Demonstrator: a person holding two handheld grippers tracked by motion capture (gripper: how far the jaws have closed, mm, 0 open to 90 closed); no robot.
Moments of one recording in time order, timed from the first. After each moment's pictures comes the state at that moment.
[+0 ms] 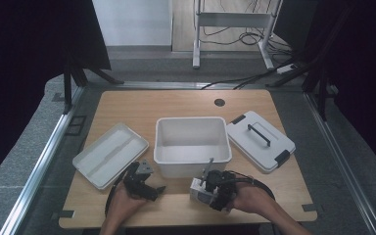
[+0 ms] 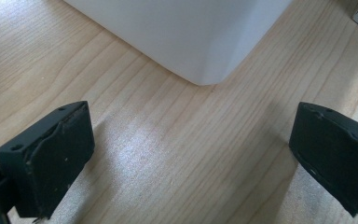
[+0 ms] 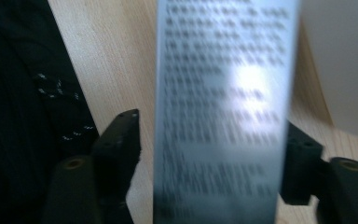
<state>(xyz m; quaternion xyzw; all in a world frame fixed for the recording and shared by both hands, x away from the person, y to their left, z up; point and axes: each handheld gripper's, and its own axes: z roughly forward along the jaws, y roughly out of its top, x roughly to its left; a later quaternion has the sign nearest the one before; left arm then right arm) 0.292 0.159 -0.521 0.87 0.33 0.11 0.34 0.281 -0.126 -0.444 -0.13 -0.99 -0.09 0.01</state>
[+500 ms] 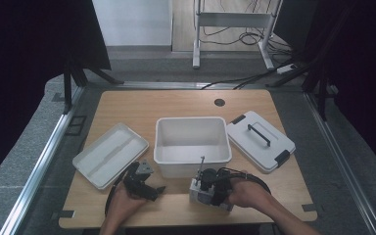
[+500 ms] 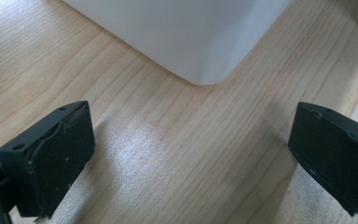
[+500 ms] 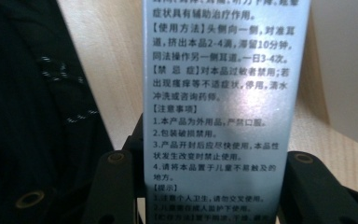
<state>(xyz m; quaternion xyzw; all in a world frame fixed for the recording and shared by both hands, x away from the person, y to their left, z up) 0.292 0.159 -0.521 0.87 0.33 0.11 0.34 0.286 -0.111 -0.437 -0.11 -0.99 -0.03 0.02</state>
